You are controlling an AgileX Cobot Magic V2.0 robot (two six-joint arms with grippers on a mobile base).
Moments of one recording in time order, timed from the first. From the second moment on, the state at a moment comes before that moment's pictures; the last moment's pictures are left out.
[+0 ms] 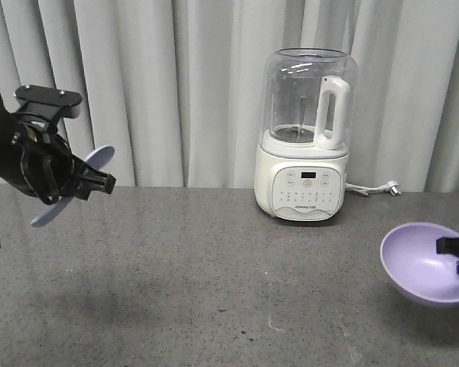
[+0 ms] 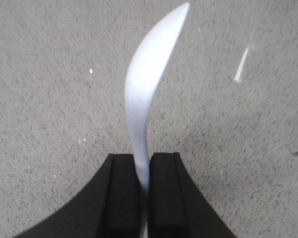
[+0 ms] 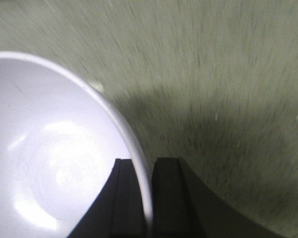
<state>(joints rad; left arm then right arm) -0.27 1.70 -1.85 0.04 1.00 0.00 -0.26 1.61 -1.33 0.27 0.65 -0.20</state>
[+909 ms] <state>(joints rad) -0.27 0.68 -0.74 0.04 0.38 0.00 -0.26 0.68 -0.71 1.27 0.53 -1.24</state>
